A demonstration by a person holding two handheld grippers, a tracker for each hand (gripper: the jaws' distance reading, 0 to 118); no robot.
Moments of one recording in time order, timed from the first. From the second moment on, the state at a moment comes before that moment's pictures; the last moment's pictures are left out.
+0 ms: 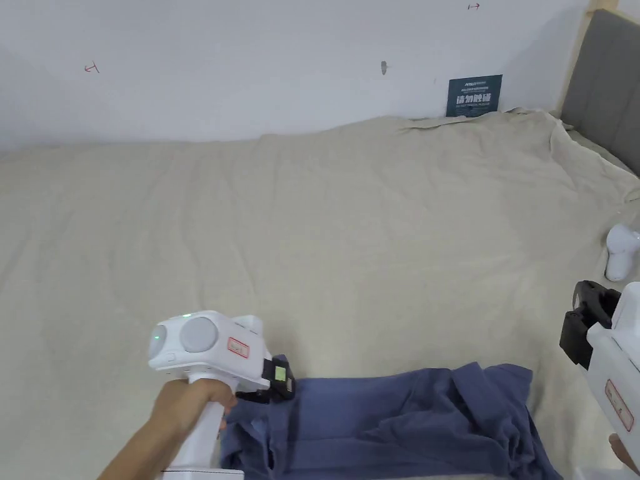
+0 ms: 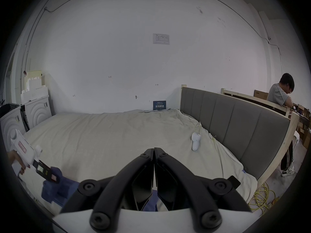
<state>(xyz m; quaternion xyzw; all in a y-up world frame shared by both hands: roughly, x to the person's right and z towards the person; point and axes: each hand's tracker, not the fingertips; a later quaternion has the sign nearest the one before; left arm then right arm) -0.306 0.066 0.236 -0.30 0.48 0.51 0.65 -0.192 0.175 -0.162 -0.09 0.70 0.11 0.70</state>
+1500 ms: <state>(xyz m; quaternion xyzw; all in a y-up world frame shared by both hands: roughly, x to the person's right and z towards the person) -0.216 0.012 0.239 -0.25 0.63 0.34 0.65 -0.192 0.168 -0.168 -0.11 0.70 0.11 0.69</state>
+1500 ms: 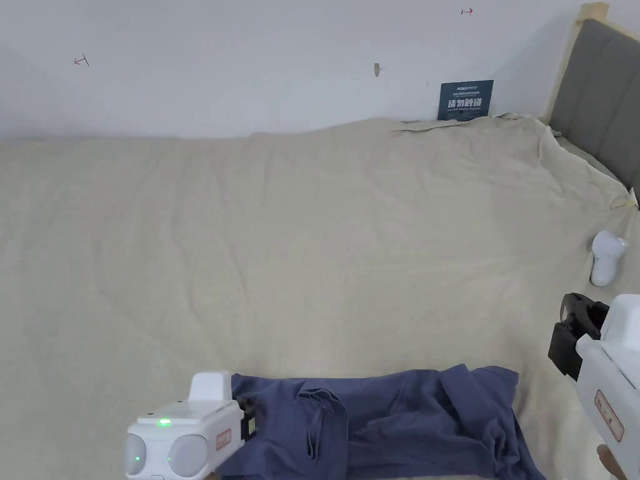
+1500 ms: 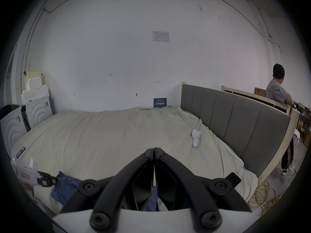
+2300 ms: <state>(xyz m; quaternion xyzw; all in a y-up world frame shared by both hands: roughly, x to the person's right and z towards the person) -0.247 0.008 0.131 -0.28 0.60 0.30 0.68 -0.187 0.165 -0.197 -0.12 0.68 0.12 0.72</state>
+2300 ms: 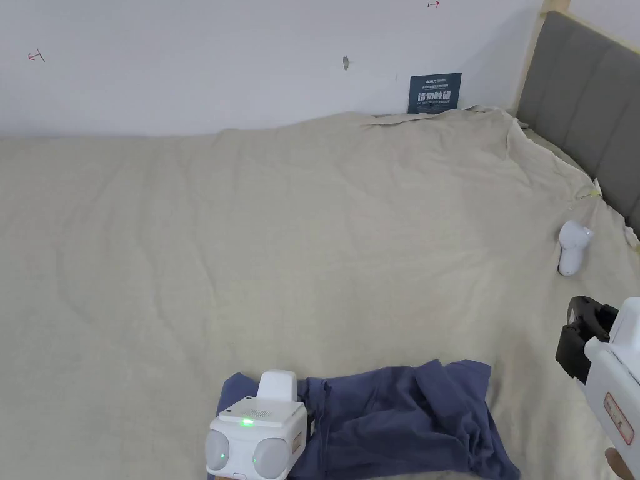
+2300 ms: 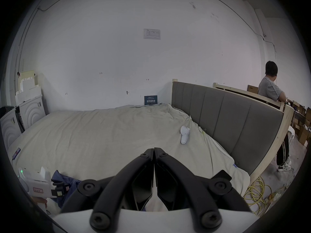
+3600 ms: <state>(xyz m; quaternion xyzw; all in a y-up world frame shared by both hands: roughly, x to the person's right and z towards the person) -0.249 0.013 0.330 -0.18 0.49 0.53 0.67 -0.187 0.174 -0.175 -0.11 0.69 0.12 0.70</state>
